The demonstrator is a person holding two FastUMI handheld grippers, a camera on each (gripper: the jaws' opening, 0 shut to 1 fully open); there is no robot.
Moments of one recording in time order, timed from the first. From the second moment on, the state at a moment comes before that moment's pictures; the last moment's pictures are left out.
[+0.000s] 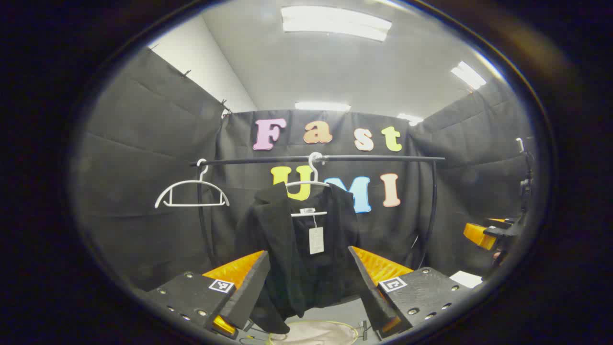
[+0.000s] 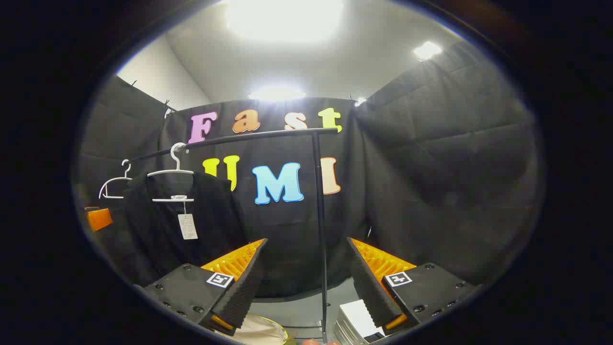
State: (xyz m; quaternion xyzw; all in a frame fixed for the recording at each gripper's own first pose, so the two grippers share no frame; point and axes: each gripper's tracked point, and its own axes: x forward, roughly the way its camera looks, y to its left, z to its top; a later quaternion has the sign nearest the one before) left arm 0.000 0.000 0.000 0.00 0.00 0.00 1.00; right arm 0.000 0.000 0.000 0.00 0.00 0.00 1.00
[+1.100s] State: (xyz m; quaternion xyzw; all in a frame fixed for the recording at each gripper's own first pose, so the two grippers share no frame) left arm -0.003 0.018 -0.001 -0.02 0.00 0.02 1.00; right arm 0.008 0.029 0.008 0.00 0.01 0.03 1.00
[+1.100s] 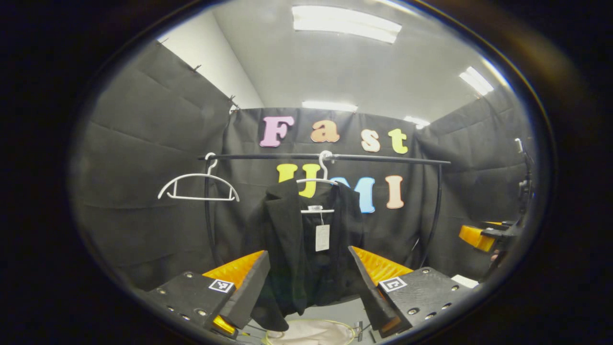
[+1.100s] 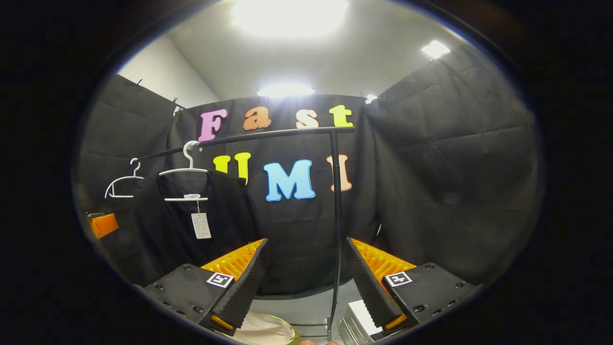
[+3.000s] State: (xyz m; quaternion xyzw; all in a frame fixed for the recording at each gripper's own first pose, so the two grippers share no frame) left arm 0.206 0.062 -0.046 -0.02 0.08 0.28 0.96; right arm 0.192 0.069 -0.056 0.02 0.07 0.21 0.98
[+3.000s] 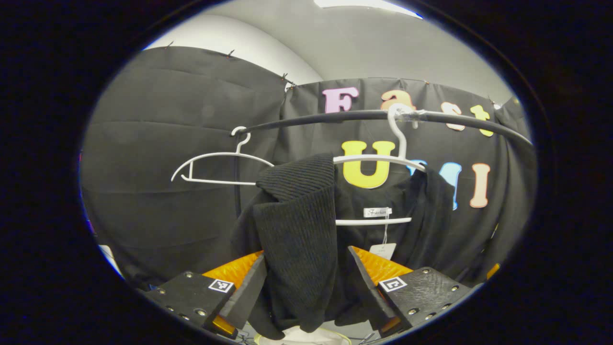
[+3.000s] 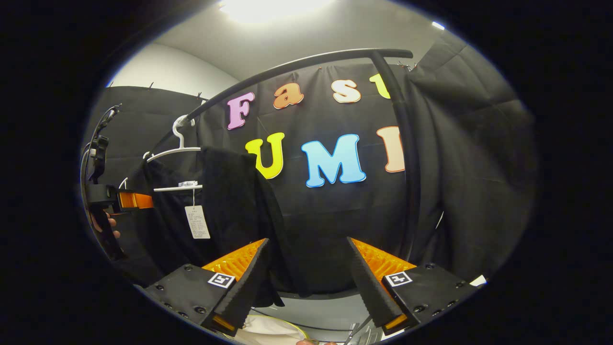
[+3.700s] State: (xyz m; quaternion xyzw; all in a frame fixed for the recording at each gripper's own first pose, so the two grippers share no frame) left arm 0.222 0.095 -0.054 0.03 0.10 0.33 0.94; right arm 0.222 0.096 -0.095 -0.01 0.10 0.23 0.97
